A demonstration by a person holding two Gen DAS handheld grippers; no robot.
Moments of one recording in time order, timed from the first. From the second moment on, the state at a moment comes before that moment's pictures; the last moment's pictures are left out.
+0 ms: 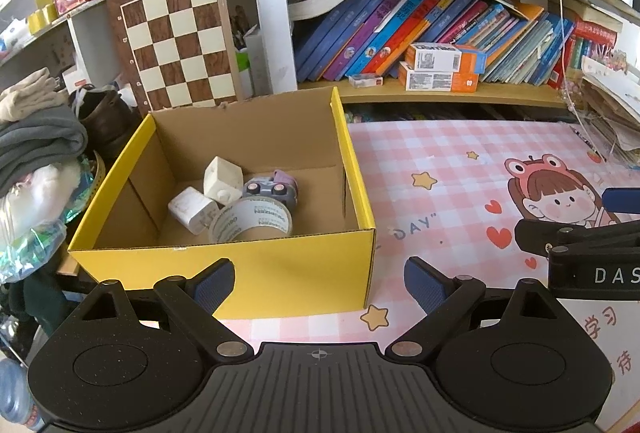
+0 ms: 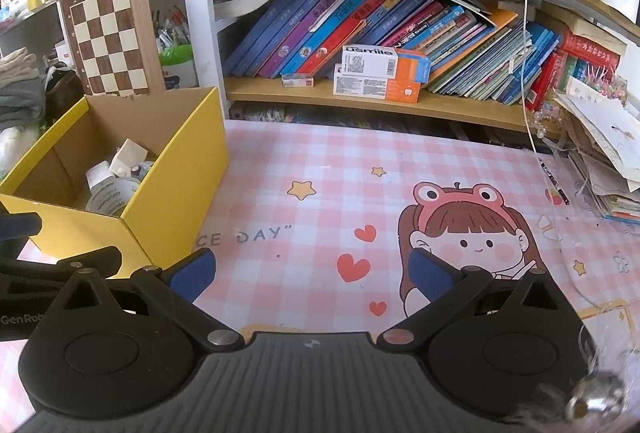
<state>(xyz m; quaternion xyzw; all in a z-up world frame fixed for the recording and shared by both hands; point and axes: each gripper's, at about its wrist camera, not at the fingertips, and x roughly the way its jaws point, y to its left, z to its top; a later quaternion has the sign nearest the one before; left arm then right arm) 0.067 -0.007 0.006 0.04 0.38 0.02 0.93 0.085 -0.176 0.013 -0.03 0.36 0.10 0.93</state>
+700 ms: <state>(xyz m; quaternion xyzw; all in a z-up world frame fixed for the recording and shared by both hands) 0.067 -0.003 0.001 0.02 0.39 0.02 0.92 0.084 -0.174 0.013 -0.04 0.37 0.09 0.93</state>
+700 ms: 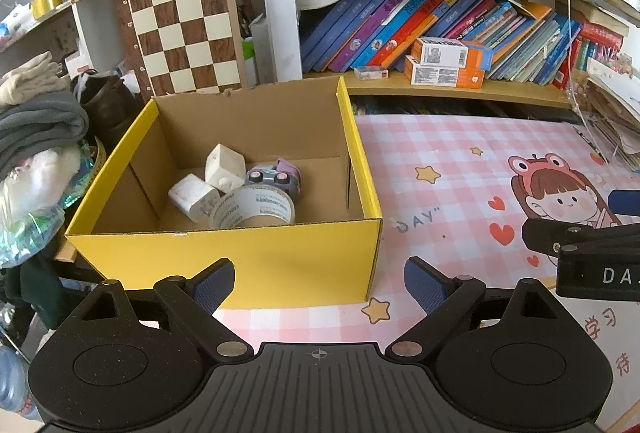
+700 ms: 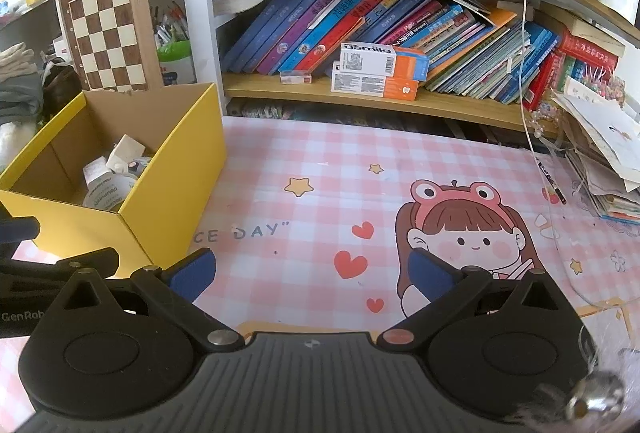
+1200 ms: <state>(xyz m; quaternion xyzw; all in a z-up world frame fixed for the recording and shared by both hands) 0.067 -0.005 0.001 0.03 0.39 0.03 0.92 0.085 -0.174 0.013 -0.04 0.37 0.09 0.92</state>
